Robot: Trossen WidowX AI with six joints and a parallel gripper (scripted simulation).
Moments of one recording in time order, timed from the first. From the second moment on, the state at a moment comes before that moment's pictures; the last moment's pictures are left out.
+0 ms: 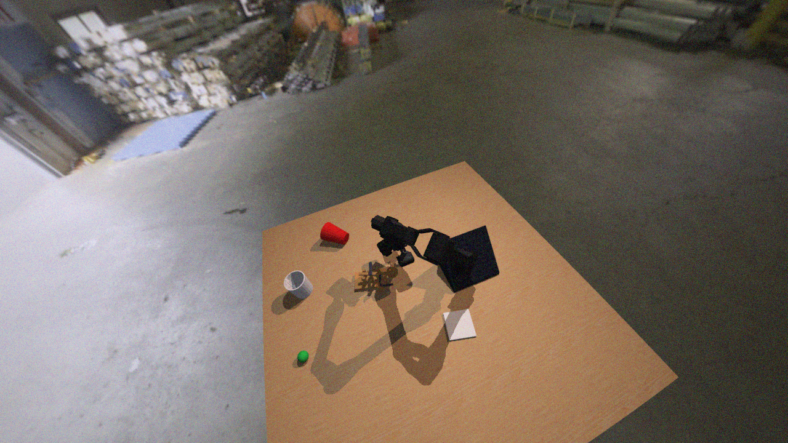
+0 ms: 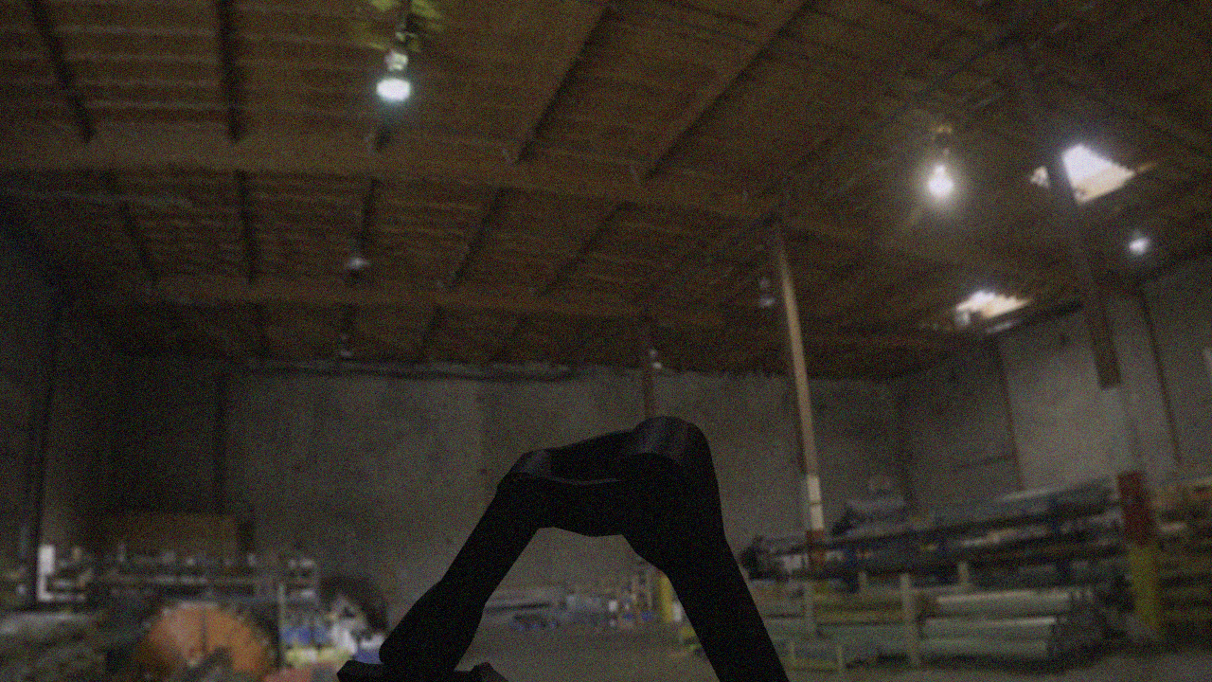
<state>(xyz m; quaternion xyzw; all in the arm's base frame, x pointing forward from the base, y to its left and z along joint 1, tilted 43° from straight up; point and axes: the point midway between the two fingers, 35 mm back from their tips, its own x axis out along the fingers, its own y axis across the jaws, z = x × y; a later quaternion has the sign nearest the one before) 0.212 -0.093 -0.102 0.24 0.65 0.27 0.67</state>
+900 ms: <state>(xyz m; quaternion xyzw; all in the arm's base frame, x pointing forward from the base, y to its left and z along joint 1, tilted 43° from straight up) 0.211 -0.067 -0.127 0.24 0.65 0.27 0.67</state>
